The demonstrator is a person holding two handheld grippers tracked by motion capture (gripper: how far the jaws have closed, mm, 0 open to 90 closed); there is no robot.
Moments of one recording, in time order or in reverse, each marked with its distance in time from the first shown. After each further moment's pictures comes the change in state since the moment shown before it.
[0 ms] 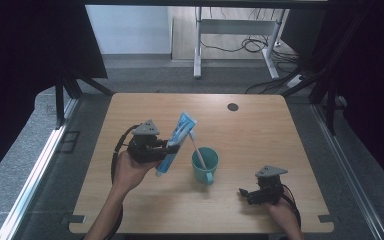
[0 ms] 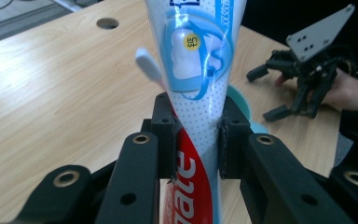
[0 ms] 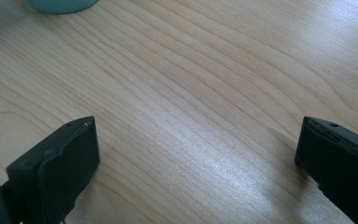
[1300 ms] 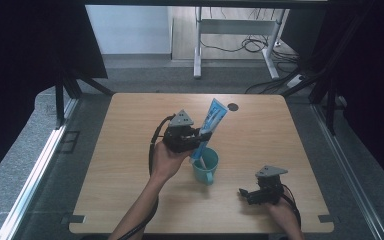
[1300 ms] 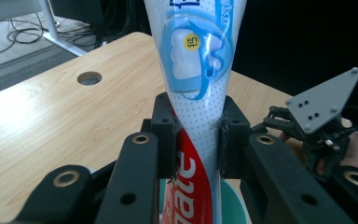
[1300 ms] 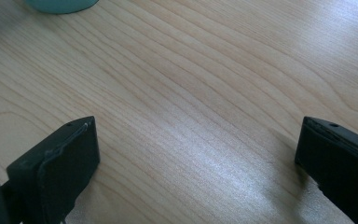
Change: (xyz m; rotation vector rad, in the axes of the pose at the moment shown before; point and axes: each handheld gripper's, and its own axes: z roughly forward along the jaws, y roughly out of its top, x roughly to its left) left arm -0.022 0.043 0.072 -0.123 0.008 0.040; right arm 0.000 0.000 0.000 -0.002 -0.002 -0.002
